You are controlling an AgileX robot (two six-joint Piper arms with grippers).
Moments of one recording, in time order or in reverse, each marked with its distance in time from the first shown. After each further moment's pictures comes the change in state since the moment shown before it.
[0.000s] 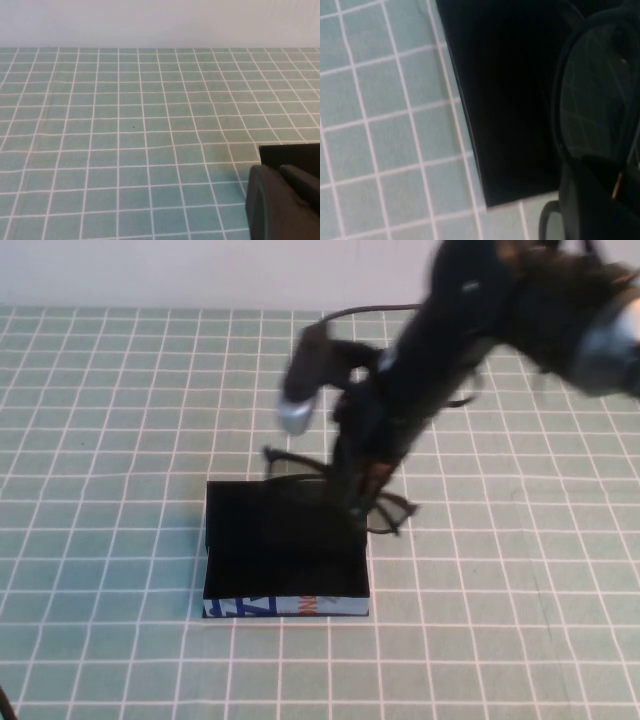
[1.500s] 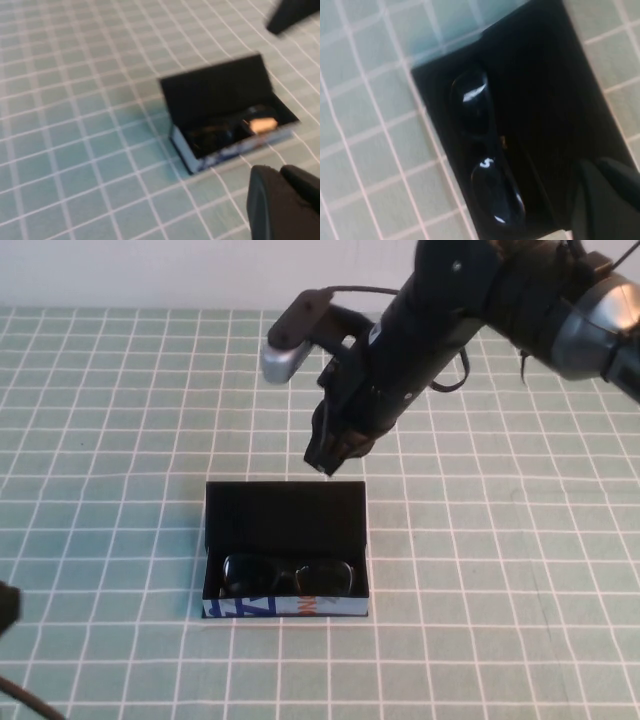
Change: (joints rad) right arm -0.006 0.076 -0.130 0.041 -0.010 0.186; left arm 0.000 0.070 0.000 -0.435 0.141 0.467
